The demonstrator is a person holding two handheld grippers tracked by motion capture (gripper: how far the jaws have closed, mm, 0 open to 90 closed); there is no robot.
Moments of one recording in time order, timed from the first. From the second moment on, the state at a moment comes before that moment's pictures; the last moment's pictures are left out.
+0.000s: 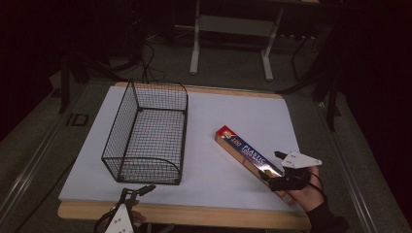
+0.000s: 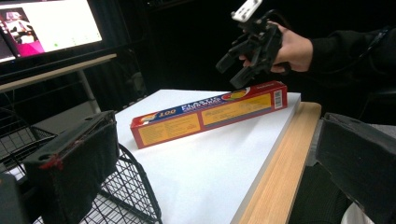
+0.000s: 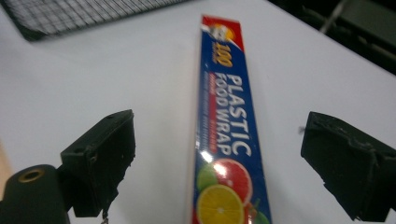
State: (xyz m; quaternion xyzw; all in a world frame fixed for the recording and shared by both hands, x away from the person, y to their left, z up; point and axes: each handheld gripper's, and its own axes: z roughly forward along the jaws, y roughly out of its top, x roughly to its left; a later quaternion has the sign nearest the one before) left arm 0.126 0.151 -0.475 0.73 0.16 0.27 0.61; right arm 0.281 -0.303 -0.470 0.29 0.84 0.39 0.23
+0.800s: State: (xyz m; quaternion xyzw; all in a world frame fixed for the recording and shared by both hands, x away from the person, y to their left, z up) left arm 0.127 0.151 -0.475 0.73 0.16 0.26 0.61; right arm 0.328 -0.288 -0.483 0.33 0.88 0.30 0.16
